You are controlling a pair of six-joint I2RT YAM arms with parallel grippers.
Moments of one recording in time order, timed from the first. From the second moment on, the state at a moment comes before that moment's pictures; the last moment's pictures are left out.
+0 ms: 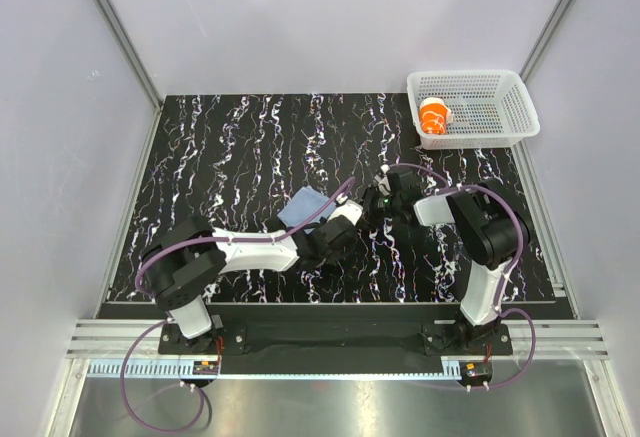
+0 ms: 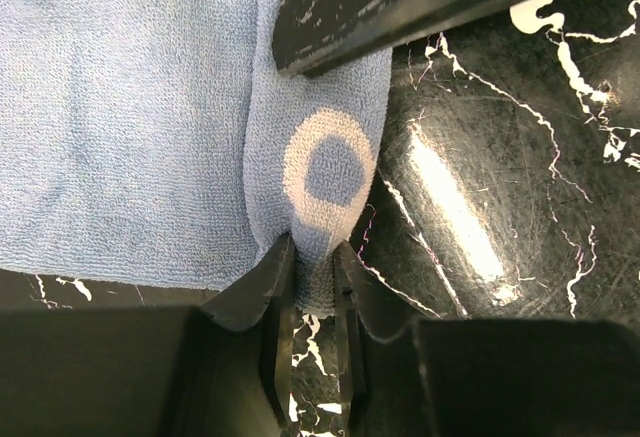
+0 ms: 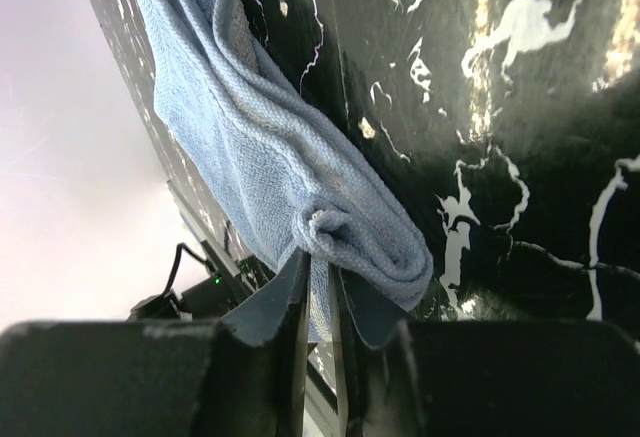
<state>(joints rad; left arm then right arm) -1.07 1.70 0.88 -0.13 -0.39 -0.35 0.41 1.87 0.80 0.29 -0.64 0.95</state>
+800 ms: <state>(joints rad) -1.07 1.65 0.89 -0.22 -0.29 -0.38 0.32 1.88 1.05 -0.14 -0.45 0.69</state>
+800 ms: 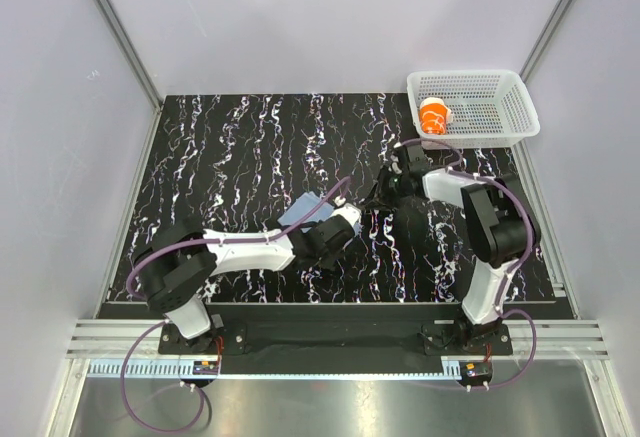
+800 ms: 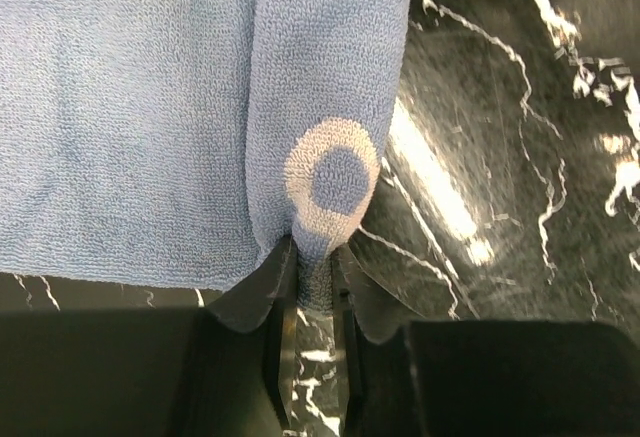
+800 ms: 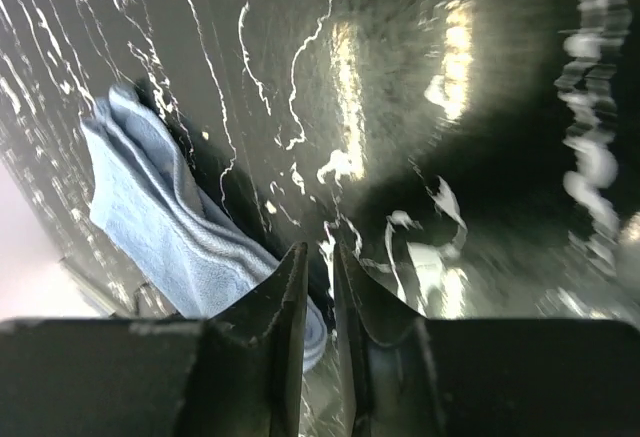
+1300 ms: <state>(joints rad) -1.04 1.60 0.88 -0.23 -0.03 -0.48 0.27 1.40 1.06 -0.42 -0.30 0.59</state>
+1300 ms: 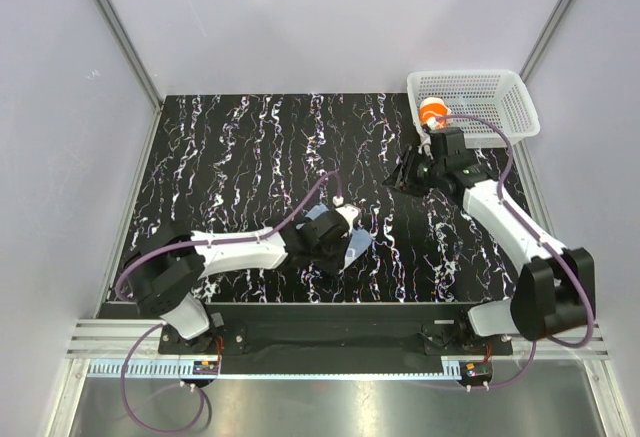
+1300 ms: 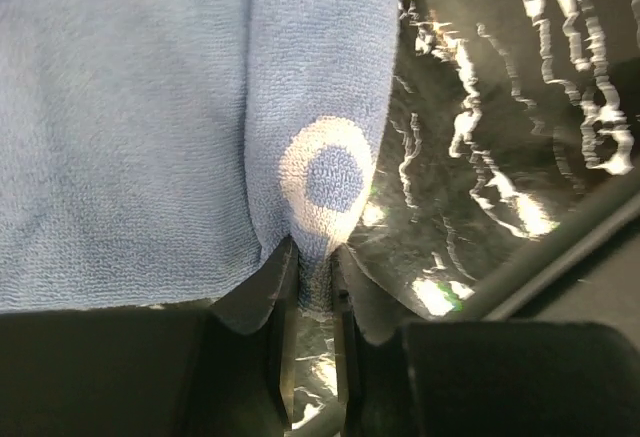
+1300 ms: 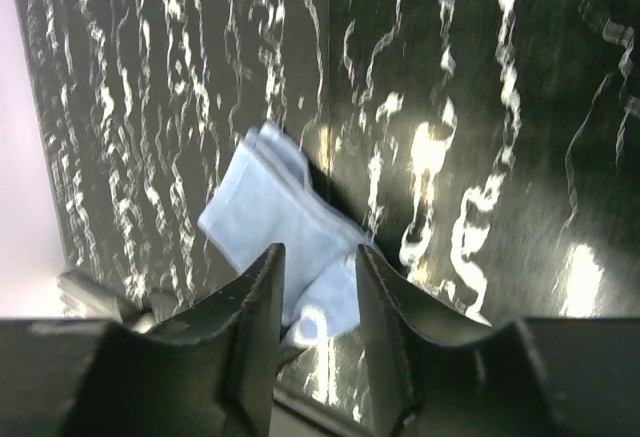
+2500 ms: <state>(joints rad) -0.64 1.60 0.45 0.49 0.59 -1.19 0.44 1.35 0.65 -0.07 -0.55 0.87</state>
